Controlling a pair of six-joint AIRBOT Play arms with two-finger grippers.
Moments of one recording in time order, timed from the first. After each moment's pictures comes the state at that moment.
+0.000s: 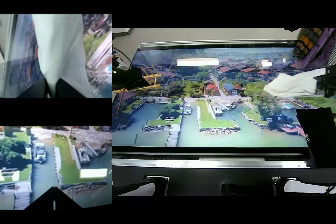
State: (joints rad) left arm 0.12 -1.35 1.76 1.19 -1.58 -1.60; right arm -0.60 -1.53 1.51 2.35 -0.98 -1.29
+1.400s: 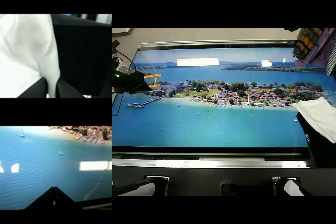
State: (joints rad) left arm 0.12 -1.35 1.72 1.19 -1.61 -1.60; right arm -0.68 -1.13 1.19 1.31 -1.37 -0.76
